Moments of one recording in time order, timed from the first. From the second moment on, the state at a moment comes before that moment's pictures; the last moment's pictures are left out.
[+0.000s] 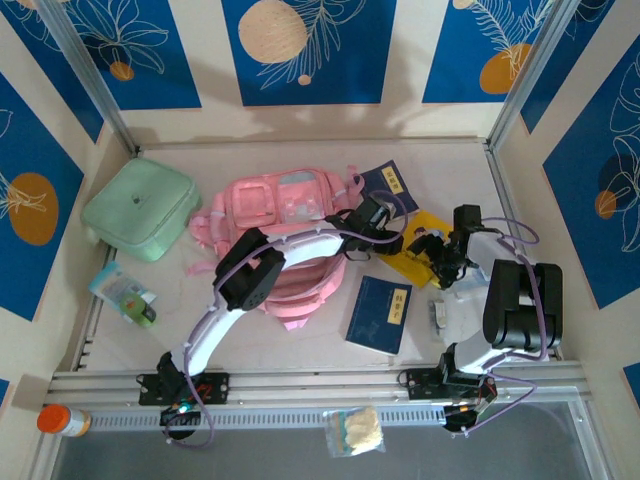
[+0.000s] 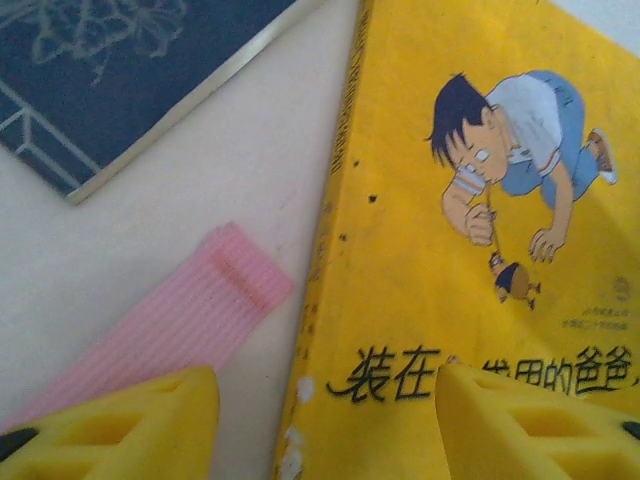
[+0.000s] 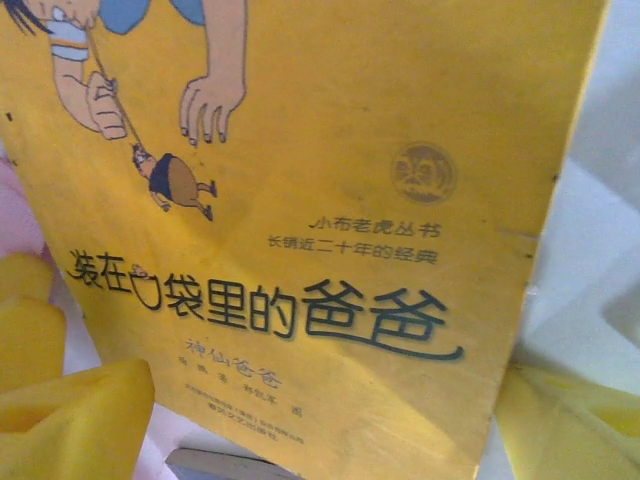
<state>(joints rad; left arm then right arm) -0.90 2.40 1.87 -0.27 0.13 -0.55 -0.12 1.53 0.80 -0.60 -0.38 0.71</state>
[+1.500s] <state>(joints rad) -0.89 2.41 1.85 -0.23 0.19 -0.59 -0.22 1.37 0.80 -0.55 -0.58 0.69</state>
